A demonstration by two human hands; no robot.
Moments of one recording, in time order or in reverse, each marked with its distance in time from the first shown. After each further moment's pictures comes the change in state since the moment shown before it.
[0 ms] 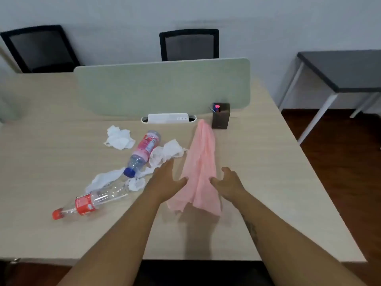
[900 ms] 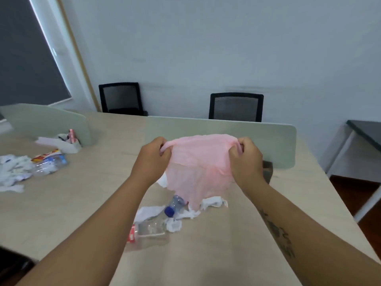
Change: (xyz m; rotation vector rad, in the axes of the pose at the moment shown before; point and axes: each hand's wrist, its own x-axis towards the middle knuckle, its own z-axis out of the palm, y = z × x) left_hand -0.034 0.016 -0.223 -0.192 0.726 0.143; right_hand -0.052 -0.217 -0.066 0.374 0.497 -0.670
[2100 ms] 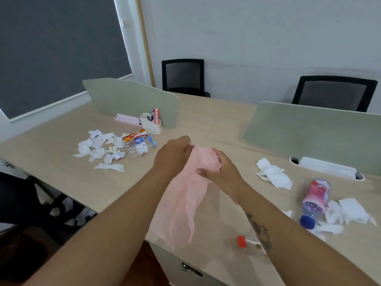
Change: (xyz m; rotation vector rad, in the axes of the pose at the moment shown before) left_hand 0.072 -0.344 -0.262 0.353 -0.079 -0.020; right_hand -0.154 -0.142 0.460 0.218 -0.708 0.205
